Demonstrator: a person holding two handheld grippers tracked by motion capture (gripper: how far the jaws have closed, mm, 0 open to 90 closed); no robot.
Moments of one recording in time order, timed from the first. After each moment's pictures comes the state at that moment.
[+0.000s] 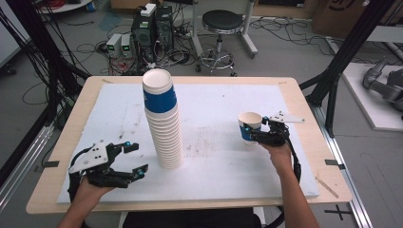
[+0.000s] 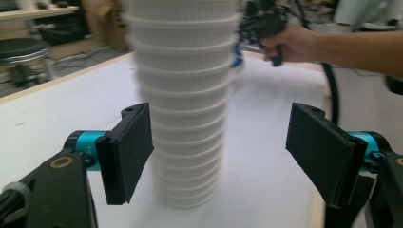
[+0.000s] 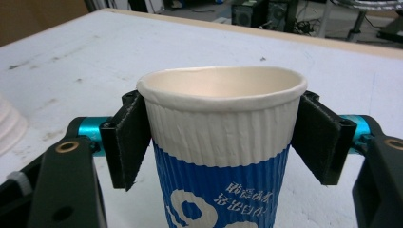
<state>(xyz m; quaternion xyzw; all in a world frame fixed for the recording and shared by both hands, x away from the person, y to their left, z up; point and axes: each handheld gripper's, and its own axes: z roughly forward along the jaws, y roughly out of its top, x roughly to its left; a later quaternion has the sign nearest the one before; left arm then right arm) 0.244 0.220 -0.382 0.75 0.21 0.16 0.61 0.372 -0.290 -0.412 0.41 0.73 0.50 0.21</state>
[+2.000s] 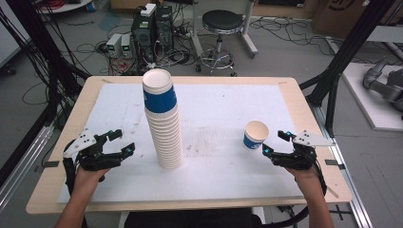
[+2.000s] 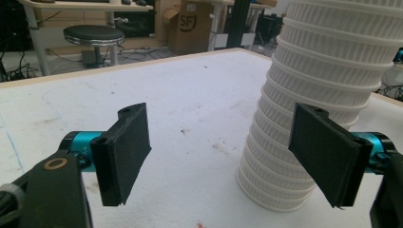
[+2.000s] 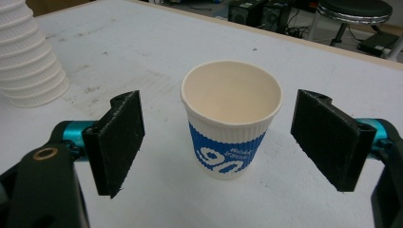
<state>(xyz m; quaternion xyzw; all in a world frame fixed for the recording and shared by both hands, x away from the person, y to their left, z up) 0.284 0.258 -0.408 0.69 0.34 0.21 0.61 0.288 -0.330 -0.386 0.38 0.75 0.48 0.24</state>
